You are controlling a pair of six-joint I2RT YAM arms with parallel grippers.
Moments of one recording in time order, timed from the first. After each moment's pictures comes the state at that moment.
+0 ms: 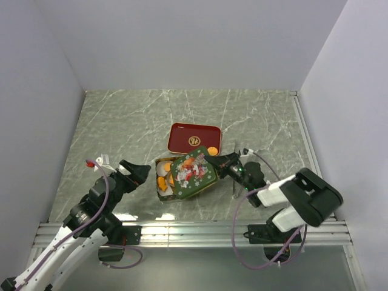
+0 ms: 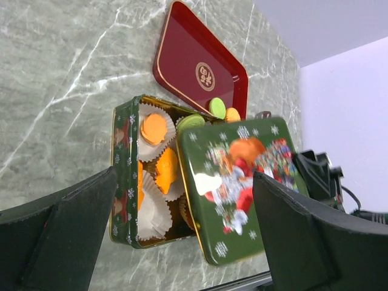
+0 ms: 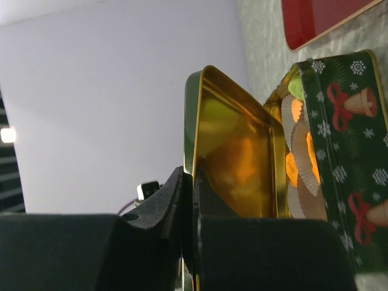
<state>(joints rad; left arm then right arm) -0.65 0.20 0.40 -0.52 -0.36 -1.01 0.60 1.42 0.15 1.22 -0.14 1.73</state>
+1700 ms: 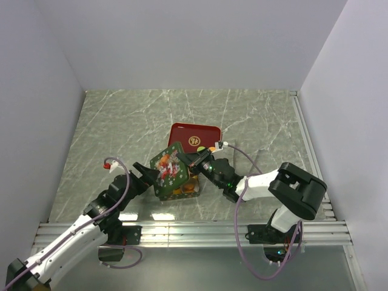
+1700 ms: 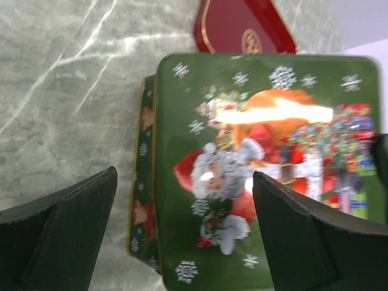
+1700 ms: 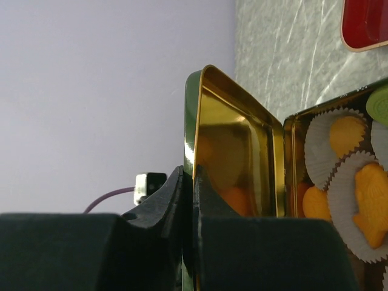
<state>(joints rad) -0.64 0.41 0.19 -0.23 -0.31 -1.09 0.95 1.58 0.50 1.02 0.22 1.50</state>
